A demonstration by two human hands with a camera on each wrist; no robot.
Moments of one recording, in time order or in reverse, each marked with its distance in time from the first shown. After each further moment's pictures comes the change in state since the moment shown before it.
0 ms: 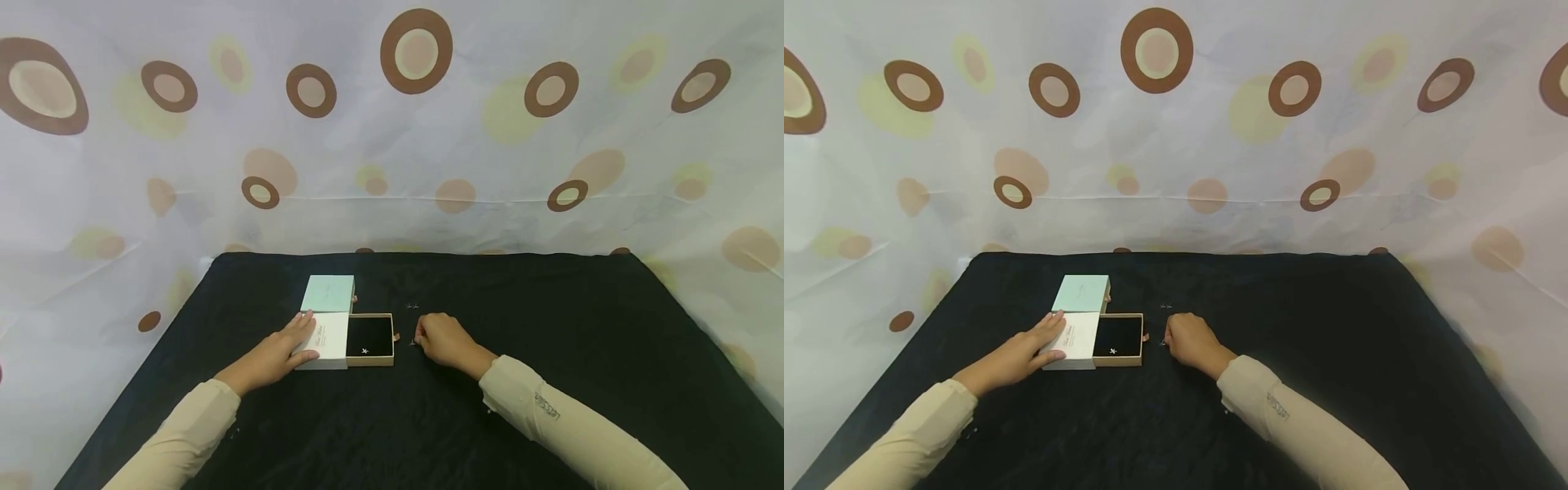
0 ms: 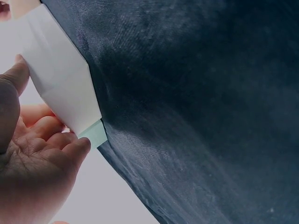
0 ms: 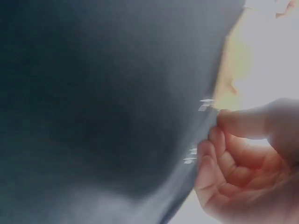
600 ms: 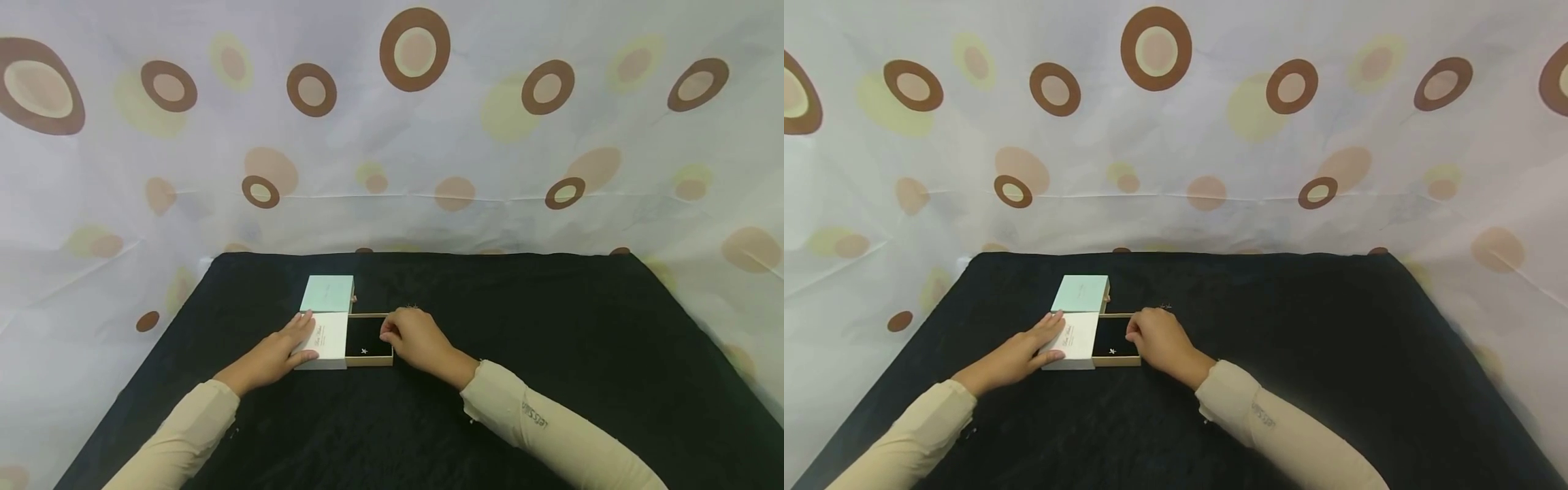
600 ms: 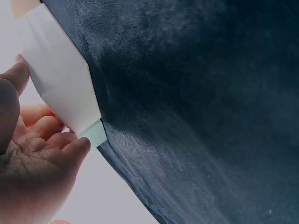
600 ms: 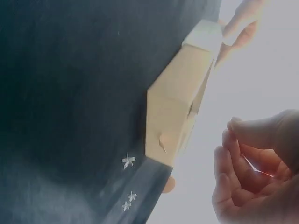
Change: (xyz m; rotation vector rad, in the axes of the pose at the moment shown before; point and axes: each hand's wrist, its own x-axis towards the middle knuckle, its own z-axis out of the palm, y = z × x) left_hand 0.000 -0.001 0.002 -0.001 -0.007 -0.005; right_hand -0.002 -0.053 -0.009 0.115 0.149 -0.160
